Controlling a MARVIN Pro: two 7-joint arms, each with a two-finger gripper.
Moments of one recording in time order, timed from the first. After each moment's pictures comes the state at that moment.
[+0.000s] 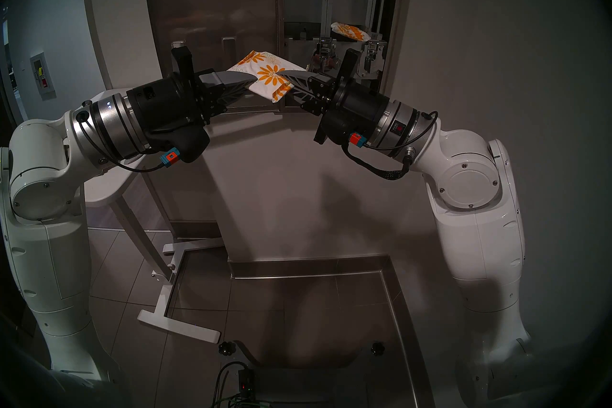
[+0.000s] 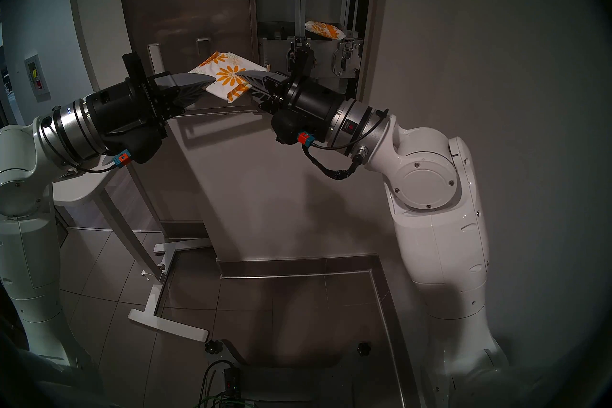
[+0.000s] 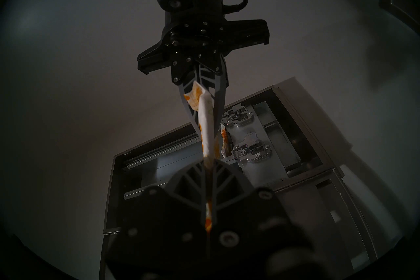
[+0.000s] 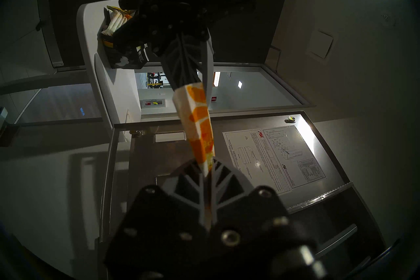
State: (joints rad) left arm 1.45 -1.20 -1.98 -2.31 0.55 -0.87 -0.87; right arm -1.30 -1.34 1.45 -2.09 -0.57 -0.60 0.69
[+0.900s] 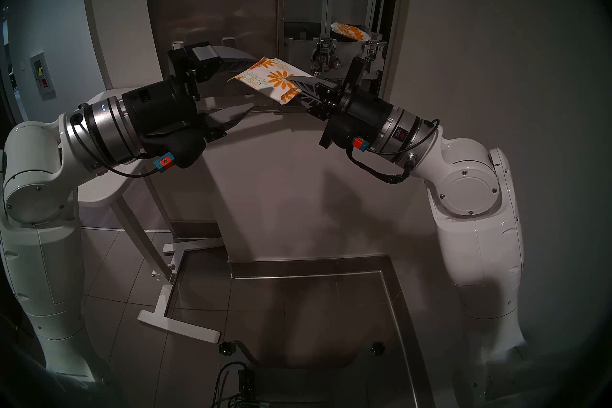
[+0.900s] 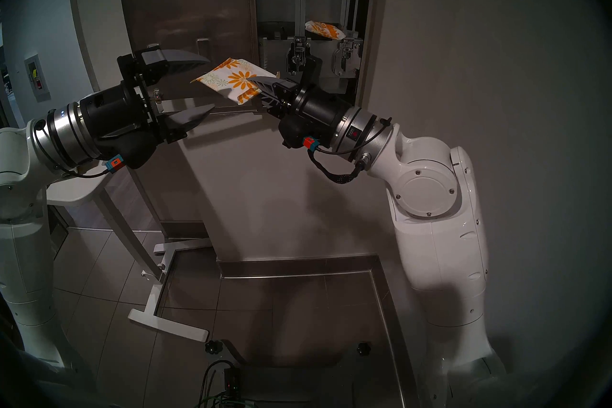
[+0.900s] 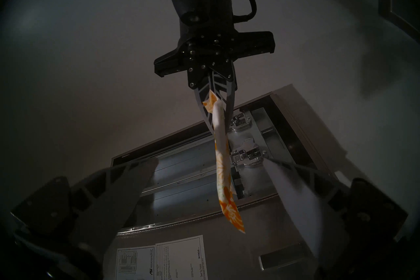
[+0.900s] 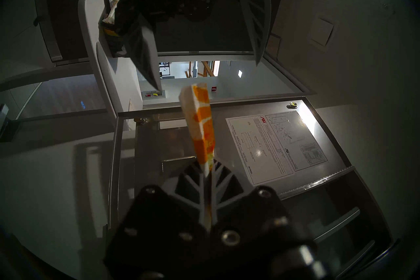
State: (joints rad) left arm 1.50 -1.16 -2.03 -2.35 0.47 -0.83 -0.89; right arm -1.35 -1.36 1.48 -2.09 -0.61 -0.59 0.67
